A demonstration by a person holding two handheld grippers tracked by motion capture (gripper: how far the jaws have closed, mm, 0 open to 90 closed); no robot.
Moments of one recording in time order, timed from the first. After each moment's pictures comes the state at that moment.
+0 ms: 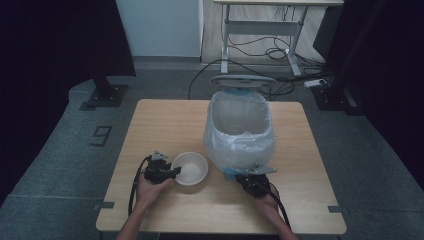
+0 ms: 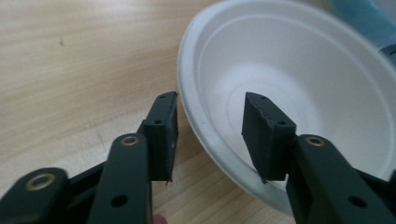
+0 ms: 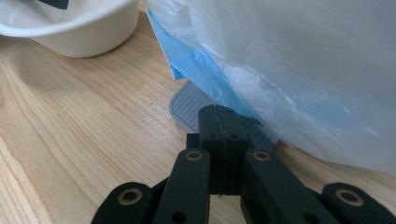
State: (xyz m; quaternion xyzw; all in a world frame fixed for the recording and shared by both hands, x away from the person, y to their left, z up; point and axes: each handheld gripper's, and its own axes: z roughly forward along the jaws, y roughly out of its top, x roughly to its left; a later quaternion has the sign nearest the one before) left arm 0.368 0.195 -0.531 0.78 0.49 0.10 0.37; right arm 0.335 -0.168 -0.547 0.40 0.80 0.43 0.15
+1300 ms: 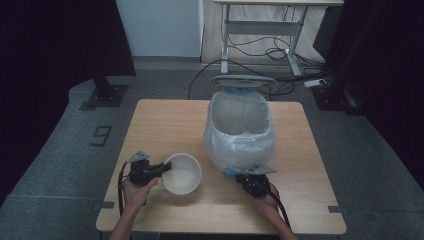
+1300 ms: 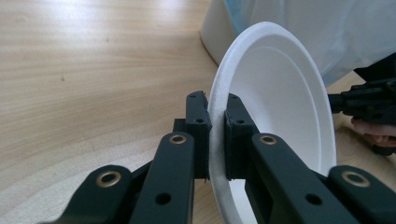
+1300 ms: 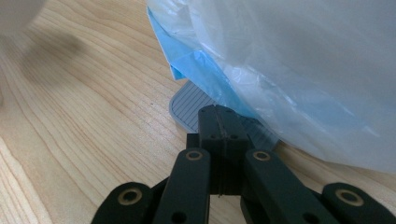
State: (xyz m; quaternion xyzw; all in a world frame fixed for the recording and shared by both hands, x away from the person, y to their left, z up) left arm 0.339 0.230 -0.493 0.73 0.47 0.07 0.49; right arm 0.335 -0.168 -0.547 0.40 0.80 0.43 0.15
